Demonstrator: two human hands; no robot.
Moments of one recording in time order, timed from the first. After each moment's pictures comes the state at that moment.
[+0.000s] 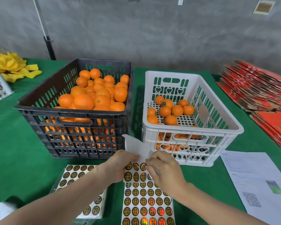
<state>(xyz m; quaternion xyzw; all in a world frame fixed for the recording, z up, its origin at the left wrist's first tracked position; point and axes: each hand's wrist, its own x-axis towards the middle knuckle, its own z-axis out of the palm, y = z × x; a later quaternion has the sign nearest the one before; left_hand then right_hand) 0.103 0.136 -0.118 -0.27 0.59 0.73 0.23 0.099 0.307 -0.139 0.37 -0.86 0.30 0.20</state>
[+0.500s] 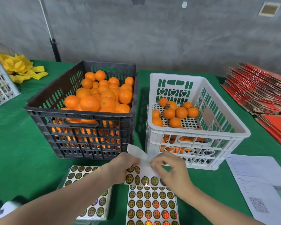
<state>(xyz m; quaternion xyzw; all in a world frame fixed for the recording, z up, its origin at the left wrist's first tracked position) 0.103 0.127 -0.120 -0.29 0.60 0.70 0.26 0.098 0.306 -0.129 0.31 -0.80 0.50 0.12</state>
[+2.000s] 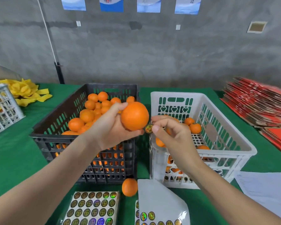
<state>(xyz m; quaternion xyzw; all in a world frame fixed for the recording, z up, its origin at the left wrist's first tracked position) 0.064 0.081 0.036 -0.05 0.50 0.86 0.12 0.073 0.263 0.013 0.26 -0.70 0.66 0.05</state>
